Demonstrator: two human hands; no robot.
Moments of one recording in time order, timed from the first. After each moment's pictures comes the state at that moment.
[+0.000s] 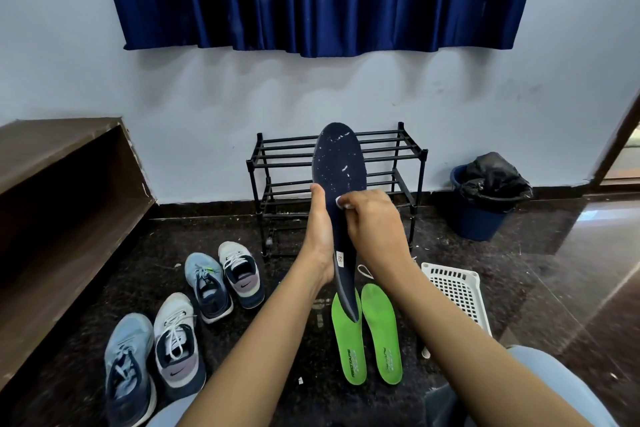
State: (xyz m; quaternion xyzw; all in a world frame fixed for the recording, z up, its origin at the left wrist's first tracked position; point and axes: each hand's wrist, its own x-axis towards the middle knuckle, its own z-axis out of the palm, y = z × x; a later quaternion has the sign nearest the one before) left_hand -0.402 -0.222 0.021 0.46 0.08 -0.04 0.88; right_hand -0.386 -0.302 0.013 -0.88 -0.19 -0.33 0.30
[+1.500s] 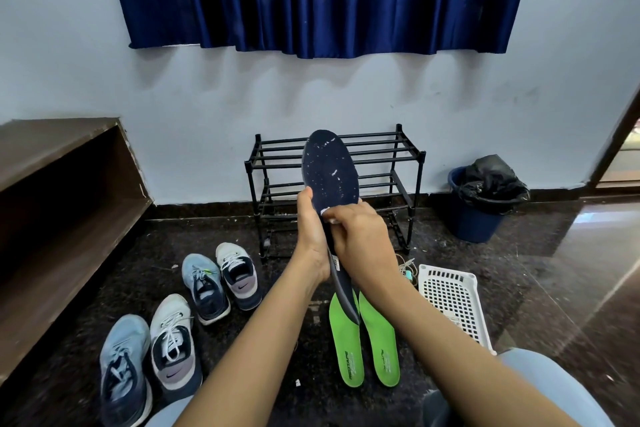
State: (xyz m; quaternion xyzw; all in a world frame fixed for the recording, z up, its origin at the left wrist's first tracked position) left_hand -0.396 -0.216 0.019 0.47 0.07 0.02 0.88; right_hand -0.404 -0.290 0.010 -0.86 -0.23 -0.33 0.32
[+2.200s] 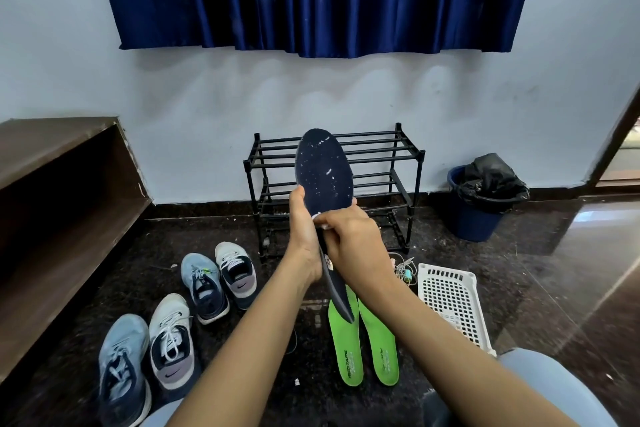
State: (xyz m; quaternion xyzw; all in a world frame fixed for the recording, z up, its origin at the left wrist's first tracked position) left_hand -0.398 -0.209 0.020 0.50 0.10 0.01 0.86; right_hand -0.408 -0.289 0.008 -0.85 -0.27 -0.30 0.34
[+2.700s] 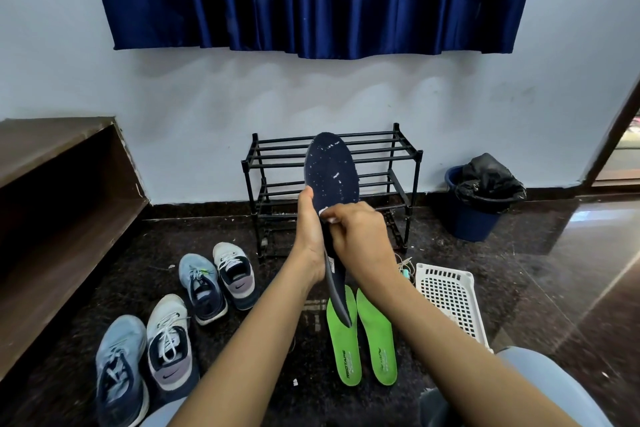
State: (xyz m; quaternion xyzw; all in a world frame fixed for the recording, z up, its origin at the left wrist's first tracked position) left_hand -0.399 -0.218 0.022 0.48 0.08 -0.01 0.87; right_hand -0.403 -0.294 0.011 -0.87 -0.22 -0.30 0.33
